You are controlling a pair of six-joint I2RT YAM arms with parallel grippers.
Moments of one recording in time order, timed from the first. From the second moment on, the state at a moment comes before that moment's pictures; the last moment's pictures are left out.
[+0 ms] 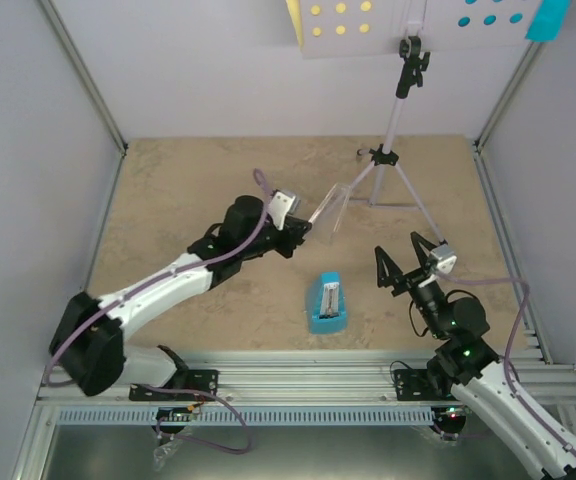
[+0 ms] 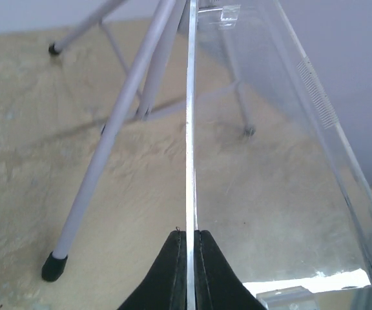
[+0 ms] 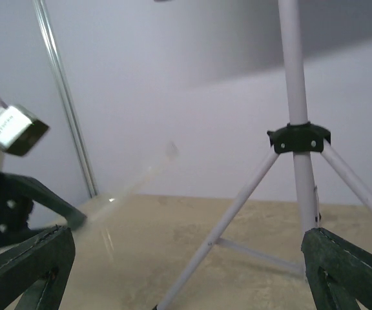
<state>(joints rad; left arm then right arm) -0.70 1.38 0.89 0.05 0.26 -0.24 0.58 0.32 0.14 0.40 0.13 0.17</state>
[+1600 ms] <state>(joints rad) -0.70 1.07 0.68 0.56 0.94 -0.63 0.69 0.74 0.59 0.56 -0.60 0.77</state>
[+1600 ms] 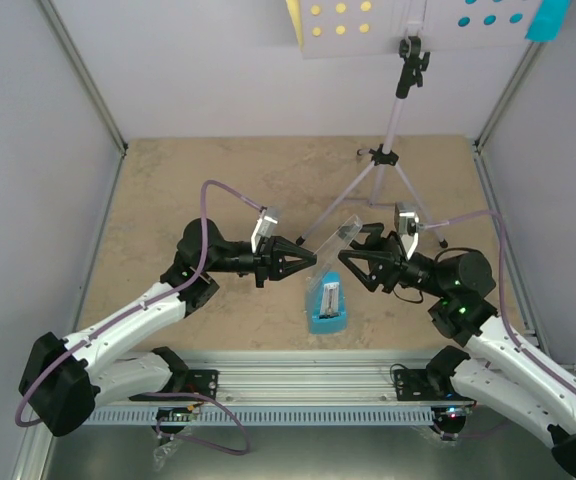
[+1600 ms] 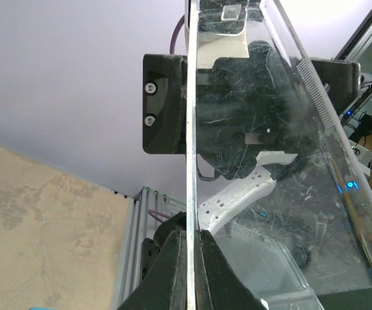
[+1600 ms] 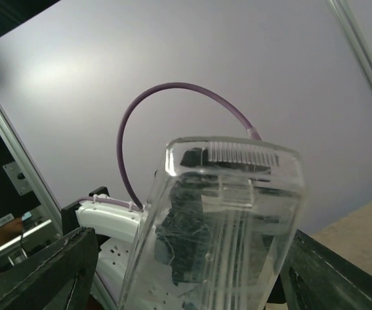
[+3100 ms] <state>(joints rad) -0.84 1.14 0.83 -0.02 0.55 -0.13 0.73 0.41 0.64 -0.20 -0.03 0.30</state>
